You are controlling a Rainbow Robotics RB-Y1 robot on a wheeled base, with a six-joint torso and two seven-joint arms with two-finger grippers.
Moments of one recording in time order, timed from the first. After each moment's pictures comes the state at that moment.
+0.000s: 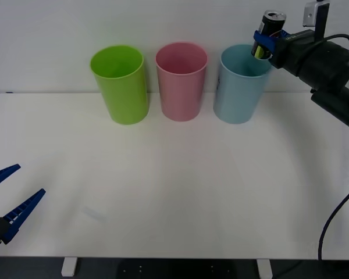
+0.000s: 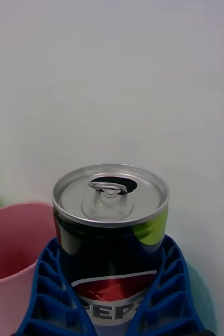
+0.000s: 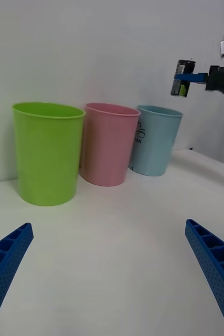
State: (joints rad) right arm -0.73 -0.39 -0.24 -1.19 1.73 -0.67 -0.51; left arm 0.35 0.40 0.52 -1.66 -0.96 -1.22 0.00
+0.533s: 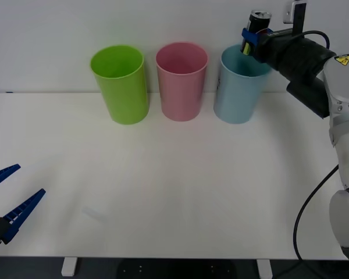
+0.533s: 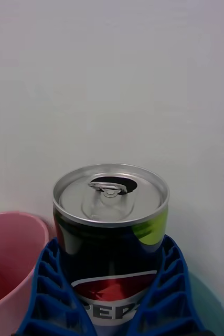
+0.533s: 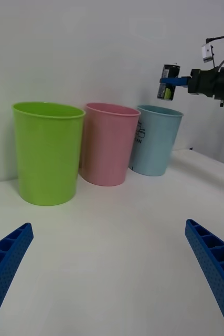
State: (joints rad) right arm -0.84 -0.32 -0.24 -1.01 1.78 -0.54 -0.45; left arm 0.35 0.40 0.52 -1.66 -0.96 -1.22 0.00
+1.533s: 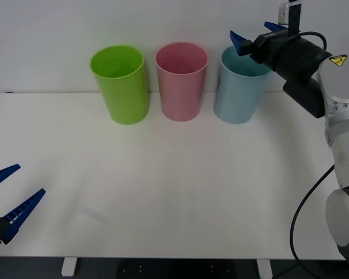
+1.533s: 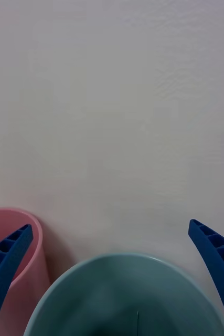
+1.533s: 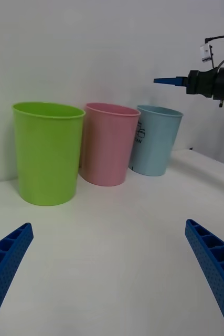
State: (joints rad) right arm -0.84 -0.31 -0.24 -1.01 1.78 -0.53 -0.38; left arm 0.35 0.40 0.52 -1.66 -0.96 -1.22 0.00
